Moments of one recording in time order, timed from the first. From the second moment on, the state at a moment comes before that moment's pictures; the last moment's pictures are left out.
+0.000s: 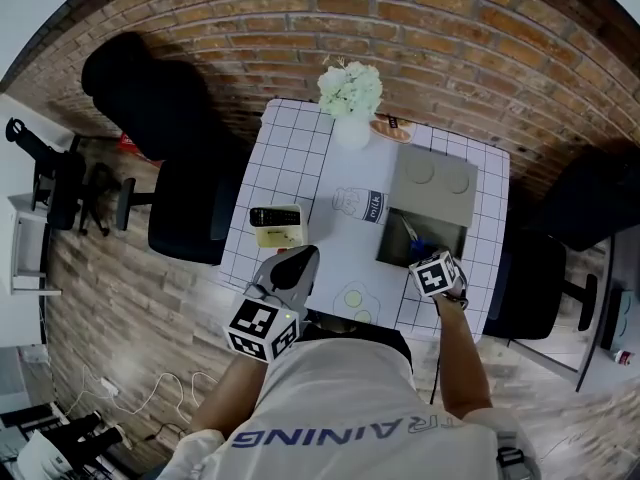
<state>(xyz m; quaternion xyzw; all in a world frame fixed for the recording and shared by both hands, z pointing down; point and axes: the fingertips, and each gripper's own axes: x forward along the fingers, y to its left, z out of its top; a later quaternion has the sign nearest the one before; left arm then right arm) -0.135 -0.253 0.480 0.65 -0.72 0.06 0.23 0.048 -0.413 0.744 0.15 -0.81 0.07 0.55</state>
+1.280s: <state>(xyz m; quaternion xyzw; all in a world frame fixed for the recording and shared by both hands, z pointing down) -0.123 -0.302 0.407 0.78 -0.61 -0.01 0.13 0.092 -0.387 0.392 0.42 -0.90 0.02 0.11</state>
